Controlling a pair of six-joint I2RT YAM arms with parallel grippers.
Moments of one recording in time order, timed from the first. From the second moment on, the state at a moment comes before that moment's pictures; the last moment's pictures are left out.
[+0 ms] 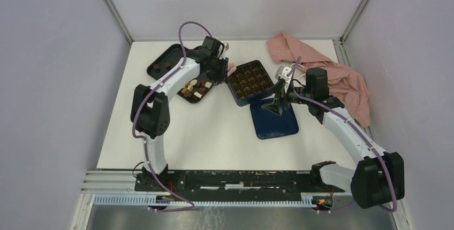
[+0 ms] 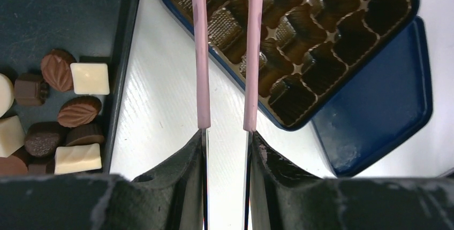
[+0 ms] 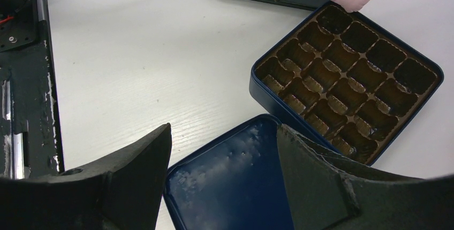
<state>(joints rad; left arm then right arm) -0.47 1.95 1.68 -0.69 0.18 -0.26 0.23 1.17 0.80 -0.15 -0.92 -0.41</state>
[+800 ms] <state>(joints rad) -0.48 2.00 1.72 -0.77 0.13 -0.26 0.23 1.18 0.80 -0.15 -0.91 -0.42</state>
